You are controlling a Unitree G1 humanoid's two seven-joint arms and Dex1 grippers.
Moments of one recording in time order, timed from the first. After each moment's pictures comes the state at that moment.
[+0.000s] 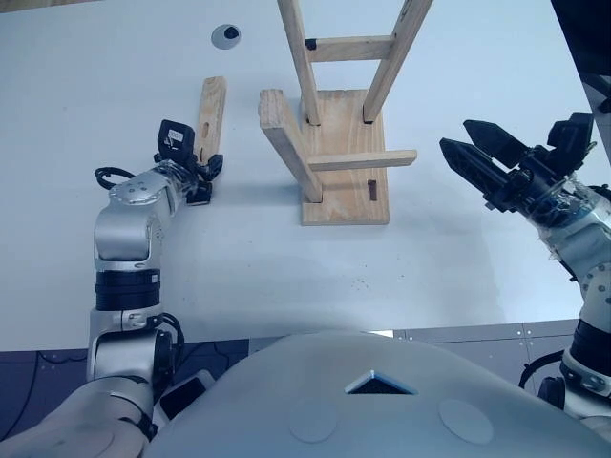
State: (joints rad) left arm -0.12 0.44 0.04 -0.05 -0.14 0.81 -0.34; right arm 0.15 -0.56 -0.31 -0.45 0.93 0.72 0.63
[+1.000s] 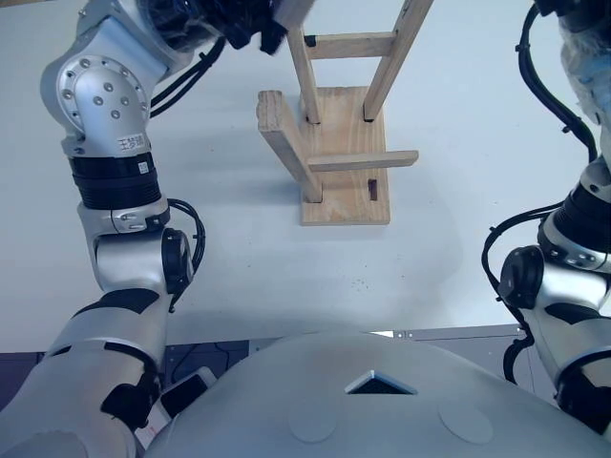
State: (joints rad) left arm -0.70 0.34 0.12 -0.01 -0.96 0.72 -1.08; right arm -0.60 -0.39 -0.19 -0.33 1.39 0.70 0.41
